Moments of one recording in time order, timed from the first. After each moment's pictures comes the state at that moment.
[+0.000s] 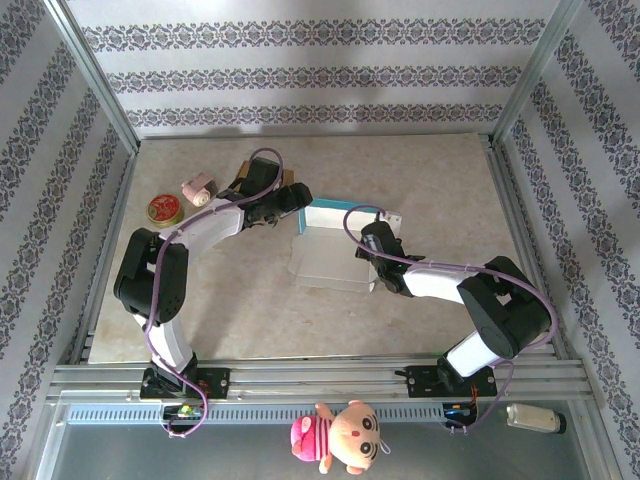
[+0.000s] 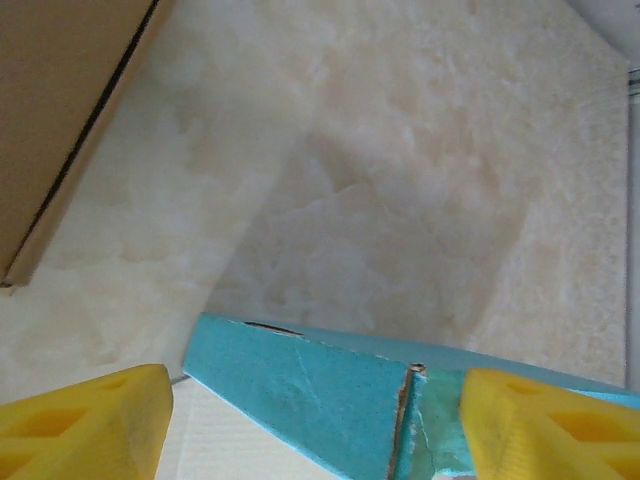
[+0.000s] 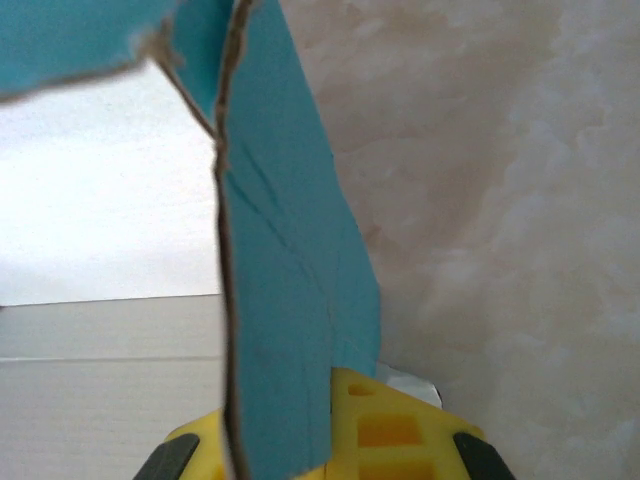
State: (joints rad) left arm -0.40 1.80 1.28 -0.27 0.22 -0.80; right arm 0.58 1.55 0.61 0.24 0.37 0.65
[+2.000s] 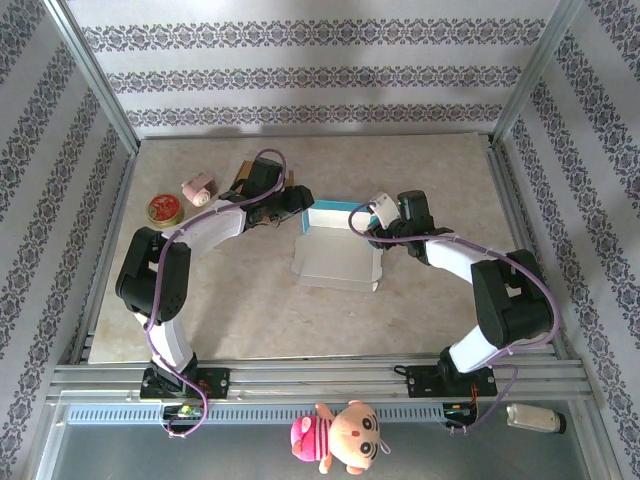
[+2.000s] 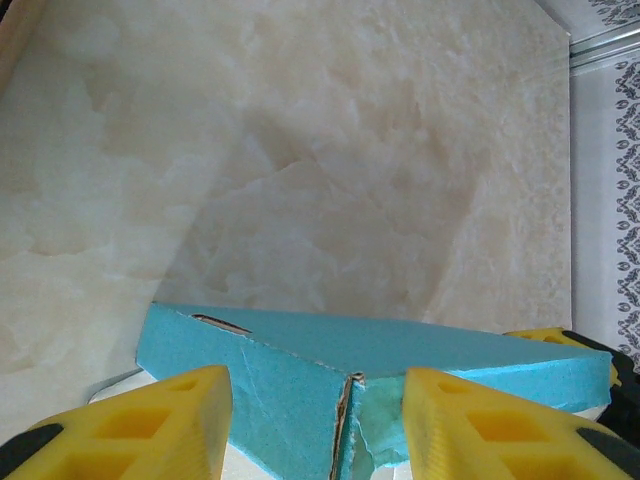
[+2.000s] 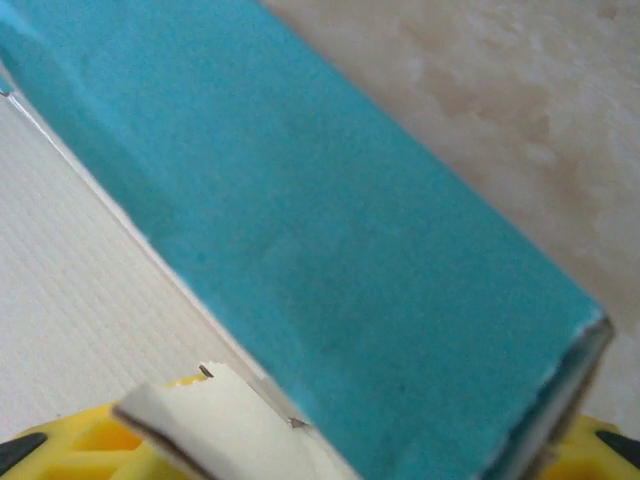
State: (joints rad) left arm -0.41 1.81 1.27 -0.21 0.30 -0.80; right arm 0.26 1.58 0.79 0.03 -0.20 -0.35
